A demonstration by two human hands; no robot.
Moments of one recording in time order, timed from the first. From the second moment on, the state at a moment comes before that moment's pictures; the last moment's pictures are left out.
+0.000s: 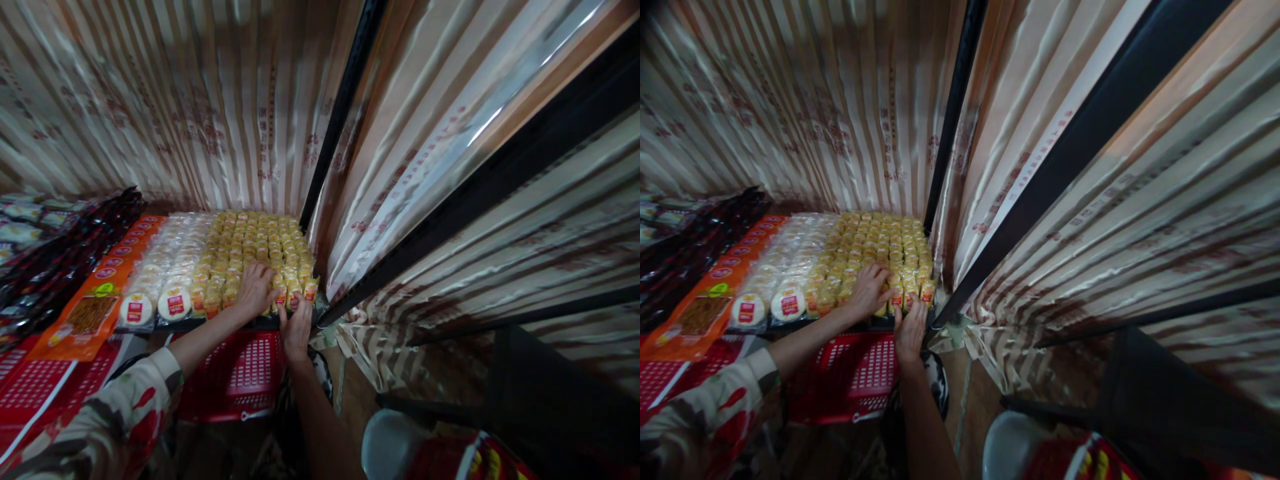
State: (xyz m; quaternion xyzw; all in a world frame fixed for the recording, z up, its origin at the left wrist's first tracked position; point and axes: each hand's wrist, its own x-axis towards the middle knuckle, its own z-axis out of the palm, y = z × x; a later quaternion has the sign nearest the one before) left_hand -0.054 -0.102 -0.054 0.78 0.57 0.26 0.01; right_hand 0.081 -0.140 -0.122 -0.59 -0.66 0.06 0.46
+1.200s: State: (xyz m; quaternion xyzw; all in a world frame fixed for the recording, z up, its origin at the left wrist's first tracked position) left_hand -0.029 -0.064 -0.033 0.86 0.47 0.18 -0.09; right_hand 0.077 -0.140 -0.119 -0.59 -0.66 0.06 0.46
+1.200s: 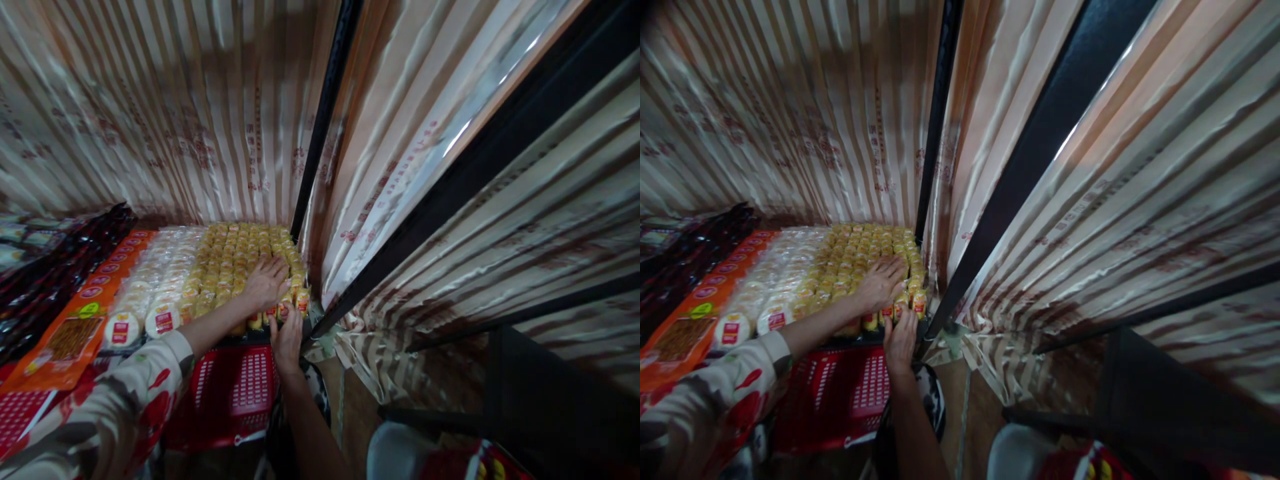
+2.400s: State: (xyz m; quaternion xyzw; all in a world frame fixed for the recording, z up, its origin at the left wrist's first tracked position) left_hand -0.056 -0.200 -0.078 0.86 0.48 0.14 0.05; right_hand 0.082 -0.140 -0.124 -0.54 -0.69 0.05 0.49
